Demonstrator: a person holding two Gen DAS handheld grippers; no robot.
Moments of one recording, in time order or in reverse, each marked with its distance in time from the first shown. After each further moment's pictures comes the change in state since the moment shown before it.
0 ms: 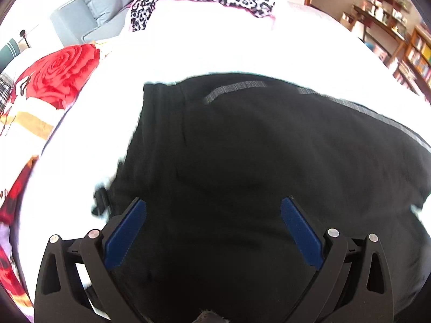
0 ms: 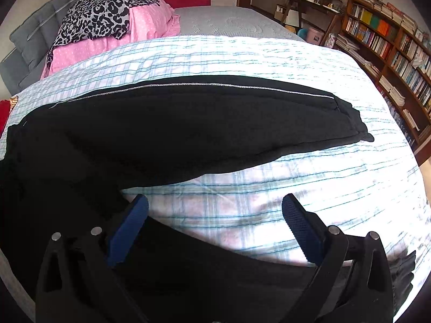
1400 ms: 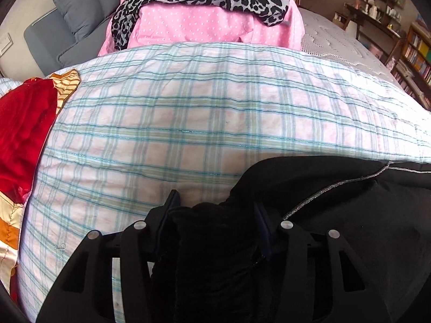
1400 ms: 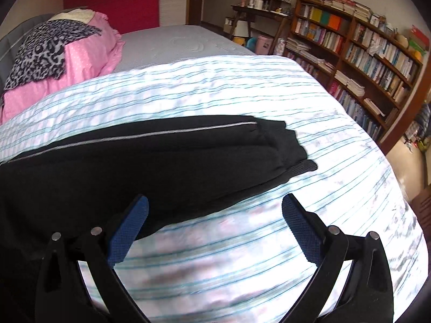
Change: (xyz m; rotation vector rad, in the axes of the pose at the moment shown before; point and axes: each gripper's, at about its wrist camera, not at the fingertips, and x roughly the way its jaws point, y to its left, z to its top) left arm 0.090 0.036 0.104 0.083 -0.038 -0.027; right arm 0.027 -0.118 0.052 0.176 -0.120 -0.232
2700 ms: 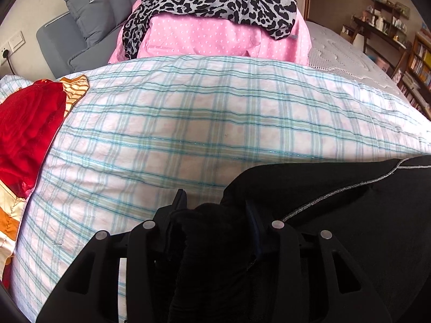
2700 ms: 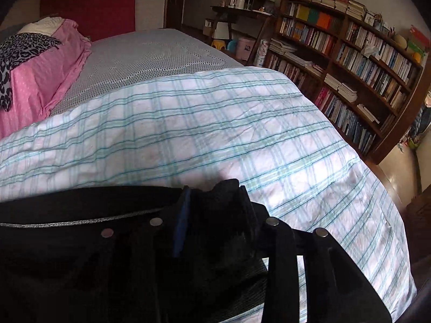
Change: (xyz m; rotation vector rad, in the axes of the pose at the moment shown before) left arm 0.000 -0.006 0.001 -0.040 -0.070 0.043; right arm 0.160 -0.075 0.130 0.045 -0.025 -0.075
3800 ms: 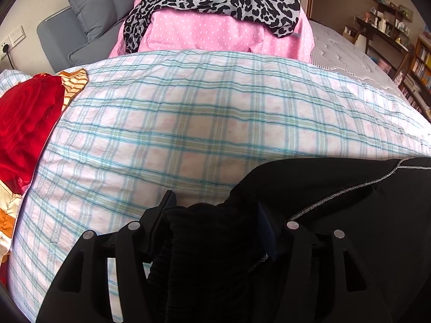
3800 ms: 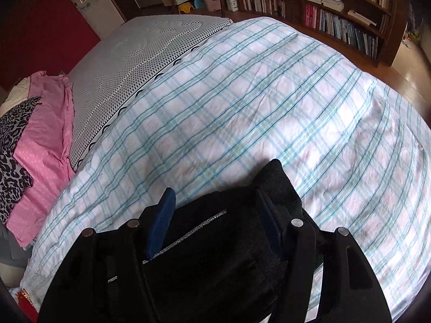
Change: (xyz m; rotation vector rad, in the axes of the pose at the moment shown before) left arm 0.007 0.002 -0.001 -0.023 0.014 -0.009; right arm 0.003 0.001 0.037 0.380 0.261 0.149
